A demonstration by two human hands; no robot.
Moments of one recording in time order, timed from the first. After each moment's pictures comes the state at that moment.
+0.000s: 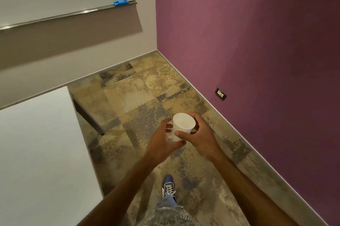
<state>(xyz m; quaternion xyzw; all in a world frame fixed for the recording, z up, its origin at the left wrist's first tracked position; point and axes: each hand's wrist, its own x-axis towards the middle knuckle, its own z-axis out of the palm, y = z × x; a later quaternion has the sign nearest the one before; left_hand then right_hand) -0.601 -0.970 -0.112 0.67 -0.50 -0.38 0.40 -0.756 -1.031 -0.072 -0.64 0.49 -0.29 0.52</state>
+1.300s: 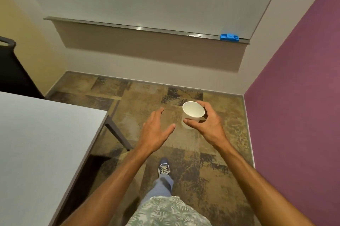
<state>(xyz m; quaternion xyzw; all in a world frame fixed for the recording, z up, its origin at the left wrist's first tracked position) -0.278 -1.370 -0.089 0.90 -0.23 -0.09 0.37 -0.364 -1.562 -0.069 -0.79 0.19 -0.15 0.56</state>
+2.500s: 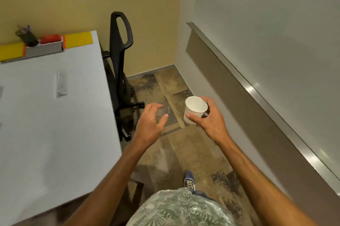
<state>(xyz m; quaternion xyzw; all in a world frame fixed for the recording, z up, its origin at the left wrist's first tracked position) 0.218 -1.302 -0.086 0.87 0.20 0.16 0.41 0.339 -1.490 -0.070 -0.80 -0.20 0.13 0.55</state>
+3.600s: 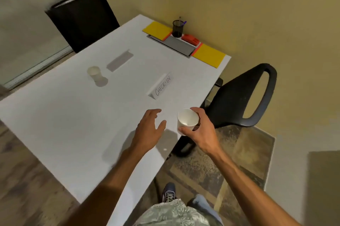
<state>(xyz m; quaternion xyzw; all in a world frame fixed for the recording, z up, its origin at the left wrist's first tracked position) 0.231 -0.997 -0.100 0.64 0.63 0.28 0.34 0.436 -1.017 -0.086 -0.64 -0.56 0.39 0.36</state>
